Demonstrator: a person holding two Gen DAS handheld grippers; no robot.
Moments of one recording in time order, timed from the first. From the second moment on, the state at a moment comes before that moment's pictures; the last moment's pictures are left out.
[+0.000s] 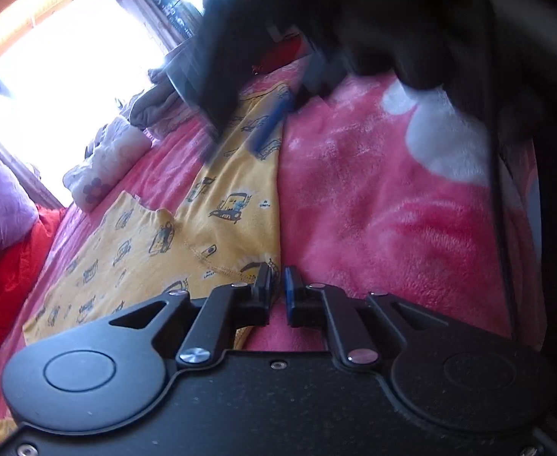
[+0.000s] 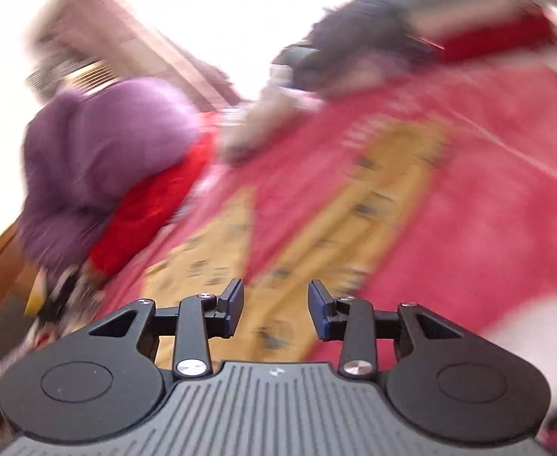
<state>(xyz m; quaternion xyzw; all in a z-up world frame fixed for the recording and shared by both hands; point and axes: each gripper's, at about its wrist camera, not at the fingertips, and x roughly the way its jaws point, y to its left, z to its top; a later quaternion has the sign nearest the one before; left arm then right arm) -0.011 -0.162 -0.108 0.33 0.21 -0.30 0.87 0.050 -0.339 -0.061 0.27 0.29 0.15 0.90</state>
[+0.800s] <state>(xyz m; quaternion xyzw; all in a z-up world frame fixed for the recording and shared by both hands) 0.032 0.034 -0.067 -0.06 0.34 -0.13 0.93 0.057 -0.252 -0.077 -0.01 0.39 0.04 0.92</state>
